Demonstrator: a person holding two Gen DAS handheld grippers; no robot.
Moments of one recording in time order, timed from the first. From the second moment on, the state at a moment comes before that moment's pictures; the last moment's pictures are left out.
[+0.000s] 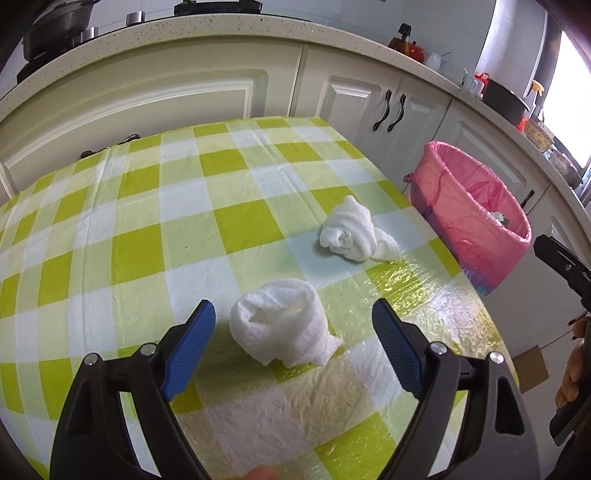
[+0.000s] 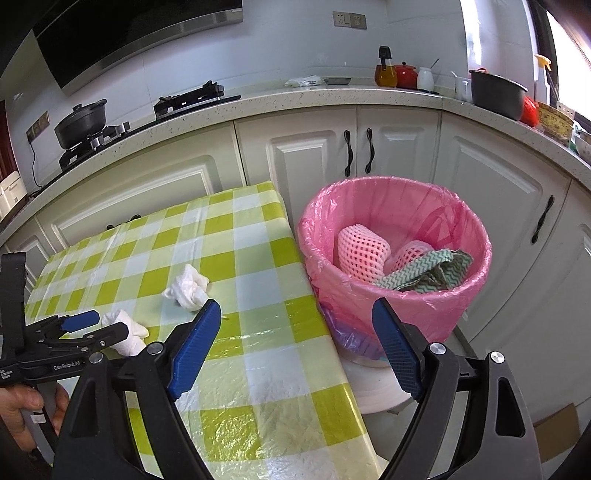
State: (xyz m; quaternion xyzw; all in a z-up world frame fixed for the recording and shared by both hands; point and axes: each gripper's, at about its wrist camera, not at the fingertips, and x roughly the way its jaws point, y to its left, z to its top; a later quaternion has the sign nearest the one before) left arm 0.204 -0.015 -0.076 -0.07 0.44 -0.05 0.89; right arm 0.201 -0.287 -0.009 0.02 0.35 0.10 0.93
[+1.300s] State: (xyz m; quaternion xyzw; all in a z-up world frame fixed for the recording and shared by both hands) left arm 0.221 0.049 -0.069 -0.11 0.43 -0.02 0.90; right arm 0.290 -0.124 -0.092 -0.10 0.43 0.21 0.87
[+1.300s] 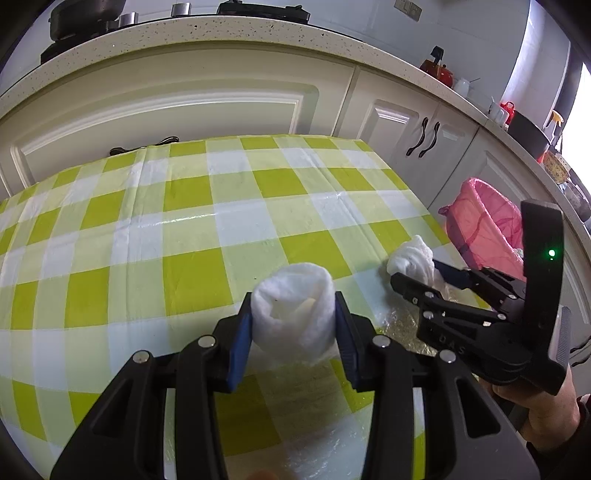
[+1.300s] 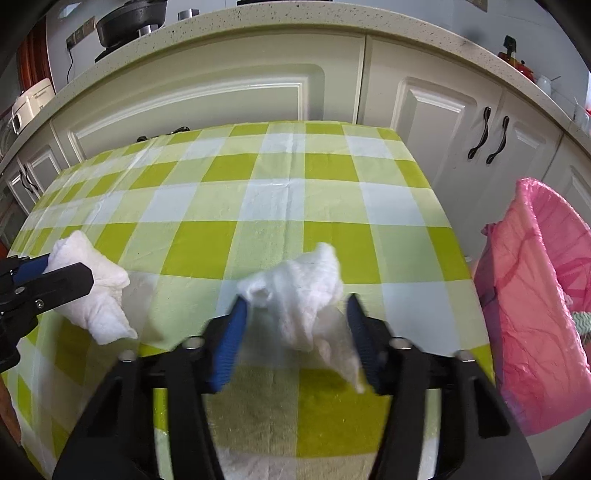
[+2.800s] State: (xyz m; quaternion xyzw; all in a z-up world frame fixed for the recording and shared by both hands) left arm 0.360 -0.237 0.052 -0.02 0.35 -0.24 0.90; right arm 0.308 -0.410 0.035 0.04 0.32 0.04 0.94
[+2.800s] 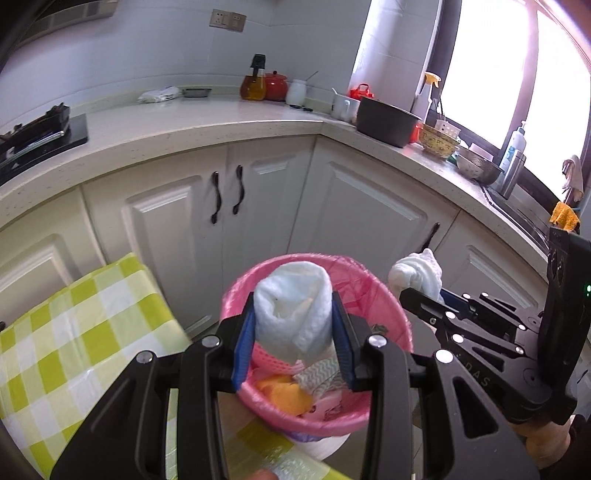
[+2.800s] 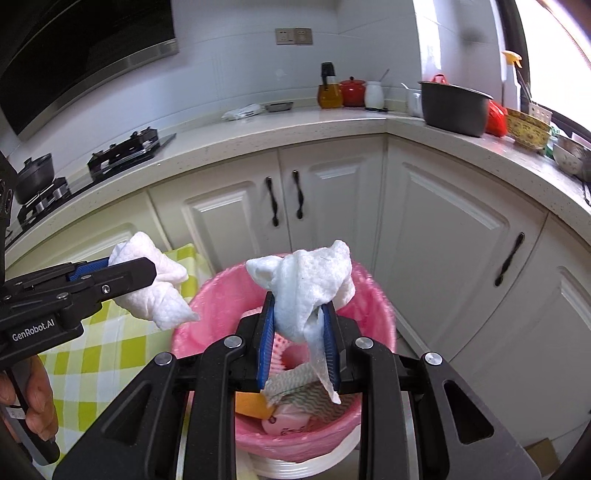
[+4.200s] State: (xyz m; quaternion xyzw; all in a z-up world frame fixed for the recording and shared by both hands) left arm 0.255 -0.189 0.064 -0.01 0.36 -0.23 0.90; right arm 0.204 -0.412 0.050 0.07 0.33 0.00 0.94
